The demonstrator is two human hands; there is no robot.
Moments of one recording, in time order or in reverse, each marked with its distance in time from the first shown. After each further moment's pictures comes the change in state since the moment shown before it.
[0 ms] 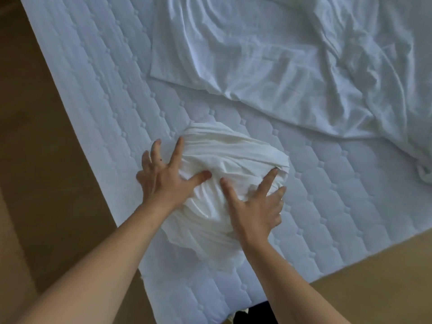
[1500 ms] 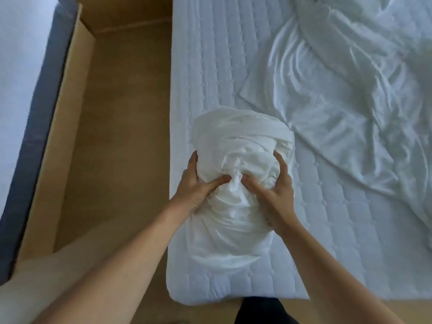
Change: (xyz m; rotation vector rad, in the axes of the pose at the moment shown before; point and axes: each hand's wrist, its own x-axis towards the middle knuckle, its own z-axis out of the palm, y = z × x) left_hand -0.177 -0.059 -0.062 -1.215 0.160 -0.051; right_hand -0.112 -0.037 -0.052 0.303 -0.381 -0.639
